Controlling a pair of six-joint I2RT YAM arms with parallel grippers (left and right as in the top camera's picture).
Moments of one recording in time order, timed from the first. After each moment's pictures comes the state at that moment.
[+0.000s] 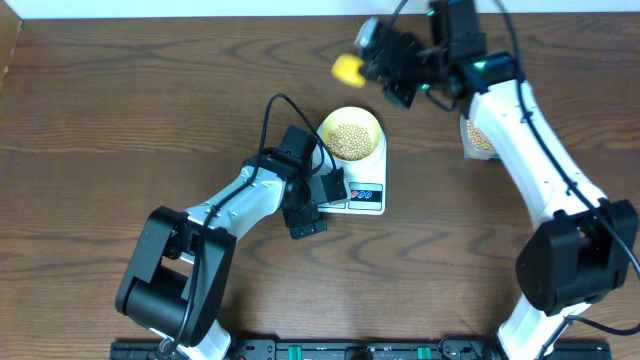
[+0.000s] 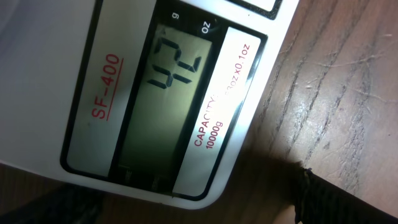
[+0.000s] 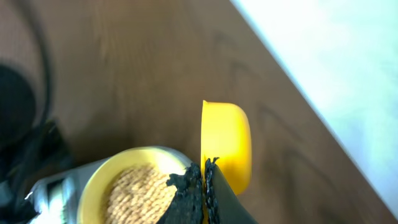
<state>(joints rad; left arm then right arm) -0.43 1.78 0.96 -0.56 0.22 0.88 0.27 1.89 1.71 -0.55 -0.63 -0.64</state>
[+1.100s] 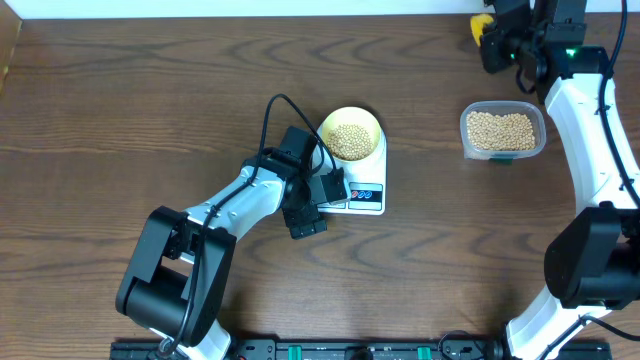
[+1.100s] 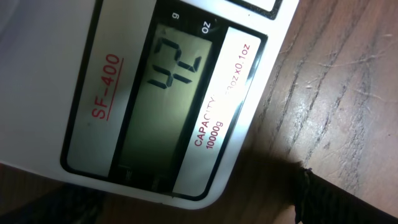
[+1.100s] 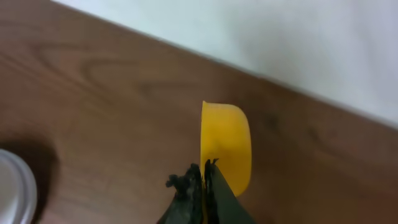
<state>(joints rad) -0.43 1.78 0.96 -0.56 0.22 0.88 -0.02 1.88 1.71 -0.57 -0.18 -0.32</state>
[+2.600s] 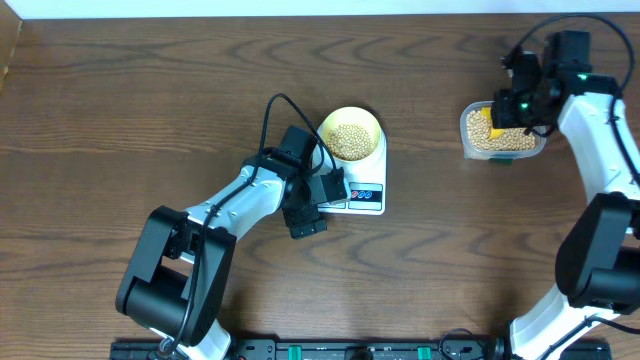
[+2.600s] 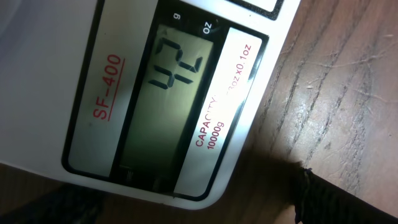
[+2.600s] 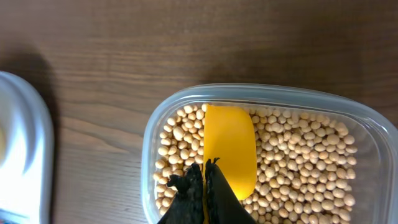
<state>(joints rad) -0.43 1.78 0.97 -0.56 0.22 0.88 -0.15 1.88 1.50 -0.78 -0.31 -0.13</state>
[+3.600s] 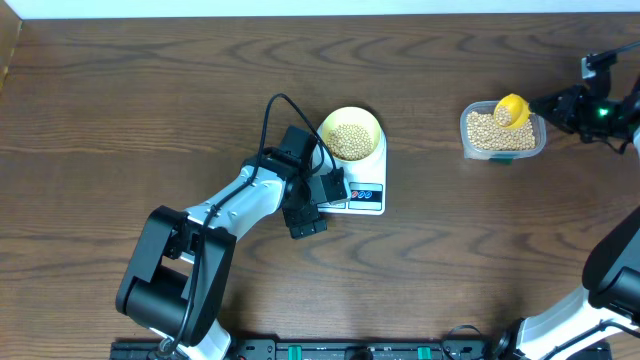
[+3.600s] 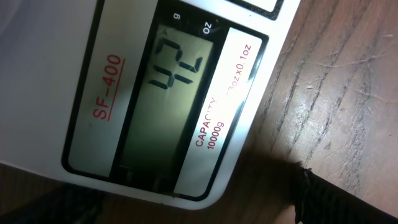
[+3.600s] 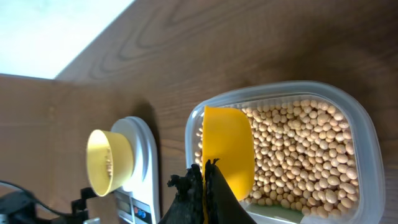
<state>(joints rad) -0.43 1.78 0.97 -0.56 0.22 0.88 -0.44 1.88 1.50 -0.80 -0.81 -0.01</state>
